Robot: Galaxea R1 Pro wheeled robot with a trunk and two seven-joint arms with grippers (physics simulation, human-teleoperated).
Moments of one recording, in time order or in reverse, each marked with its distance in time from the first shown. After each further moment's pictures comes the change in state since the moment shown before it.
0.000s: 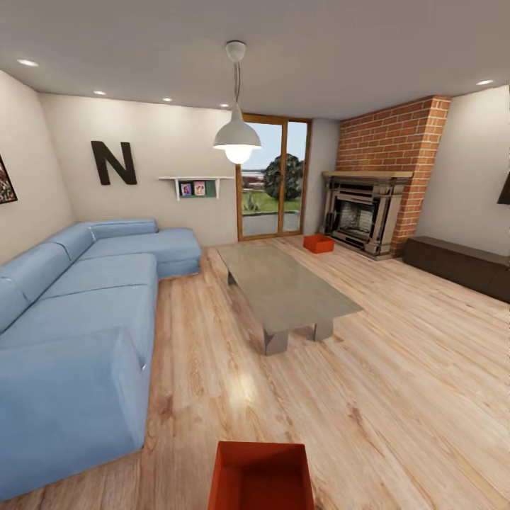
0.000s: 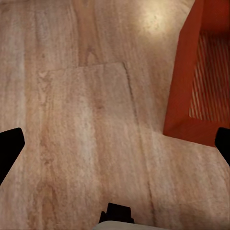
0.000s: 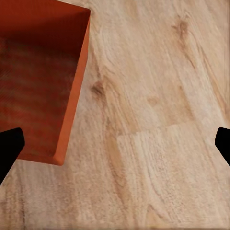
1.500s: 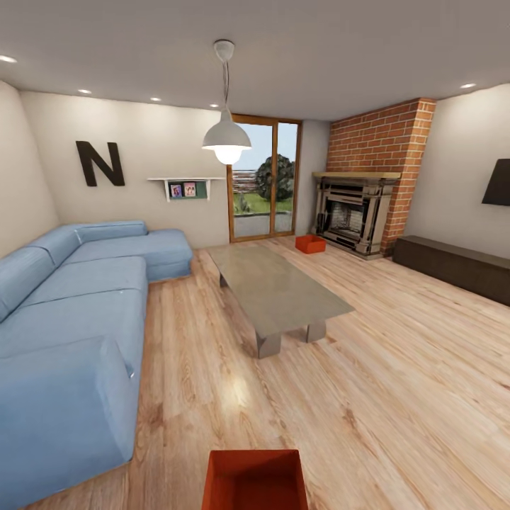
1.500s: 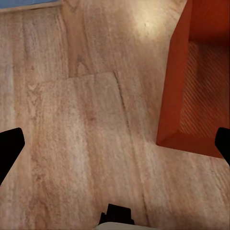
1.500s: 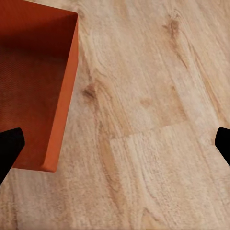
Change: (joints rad) left arm 0.000 0.001 0.000 0.000 0.000 0.000 0.000; right arm 0.000 0.000 0.000 0.000 0.000 0.000 0.000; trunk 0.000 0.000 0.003
